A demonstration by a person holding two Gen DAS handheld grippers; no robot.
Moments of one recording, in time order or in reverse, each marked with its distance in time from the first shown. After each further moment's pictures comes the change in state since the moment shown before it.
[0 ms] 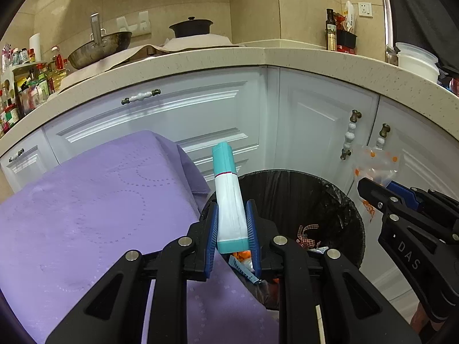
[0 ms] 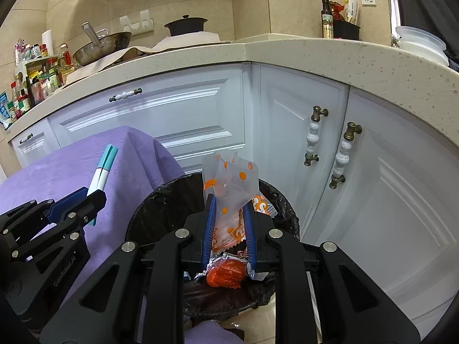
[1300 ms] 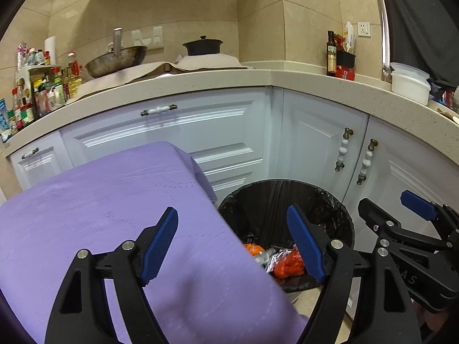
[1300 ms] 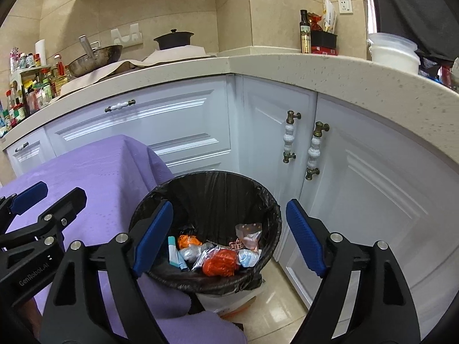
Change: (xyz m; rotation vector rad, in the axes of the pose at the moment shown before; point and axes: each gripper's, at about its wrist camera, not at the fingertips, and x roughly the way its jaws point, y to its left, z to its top) left arm -0.063 0.022 -0.014 -0.025 -0.088 0.009; right arm -0.056 0.008 -0.019 0.033 -0.060 -0.077
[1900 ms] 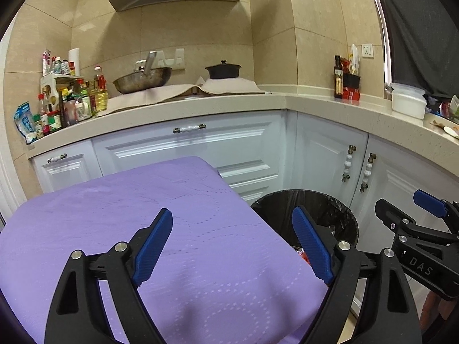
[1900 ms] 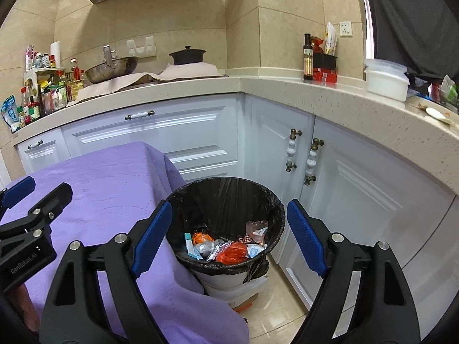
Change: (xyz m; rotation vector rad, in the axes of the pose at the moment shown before) left arm -0.072 0.038 -0.014 -0.015 -0.105 0.053; right arm -0.073 0.029 -0.010 -0.035 -0.075 0.001
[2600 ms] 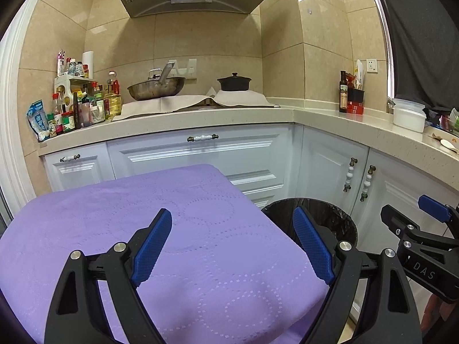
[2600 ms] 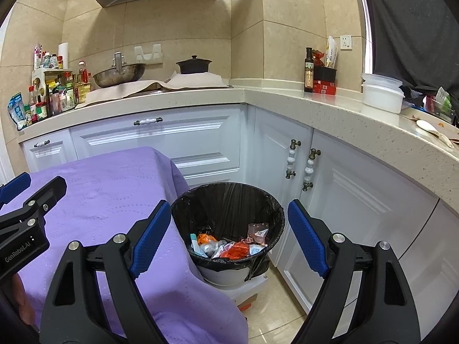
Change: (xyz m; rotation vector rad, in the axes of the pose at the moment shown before) left arm -0.032 0.018 -0.004 -0.036 -0.049 0.020; right arm -0.034 0.016 -0.001 -0.022 -0.038 -0.005
